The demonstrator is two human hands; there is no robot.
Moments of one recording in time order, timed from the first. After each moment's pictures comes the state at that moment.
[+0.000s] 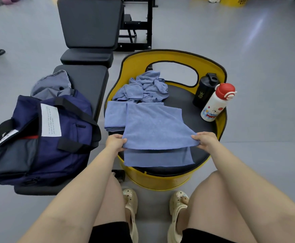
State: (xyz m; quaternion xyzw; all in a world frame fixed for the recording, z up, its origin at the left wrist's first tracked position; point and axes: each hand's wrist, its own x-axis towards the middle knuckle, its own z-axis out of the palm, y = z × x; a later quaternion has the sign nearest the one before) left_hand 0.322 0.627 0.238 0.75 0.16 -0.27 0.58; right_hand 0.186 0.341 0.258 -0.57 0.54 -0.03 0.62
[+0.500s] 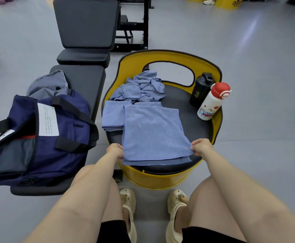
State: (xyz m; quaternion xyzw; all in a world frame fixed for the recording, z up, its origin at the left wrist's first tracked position) left_hand 0.306 0.639 0.212 0.85 0.12 -0.32 0.40; right_hand 0.165 0.353 0.233 -0.68 0.55 0.02 0.48
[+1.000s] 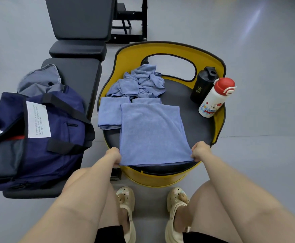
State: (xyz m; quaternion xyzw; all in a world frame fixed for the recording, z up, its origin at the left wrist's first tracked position) left_hand 0.304 0.636 0.212 0.90 0.01 -0.39 0.17; right_hand 0.167 0.352 0.210 -0.80 0.49 0.18 0.29
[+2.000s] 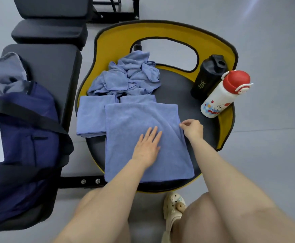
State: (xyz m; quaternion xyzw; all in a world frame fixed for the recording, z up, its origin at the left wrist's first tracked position) left_hand 0.302 0.496 0.180 0.89 -0.40 -0.20 0.05; right_hand 0.272 0.305 0.180 -0.77 0.50 -0.02 0.40
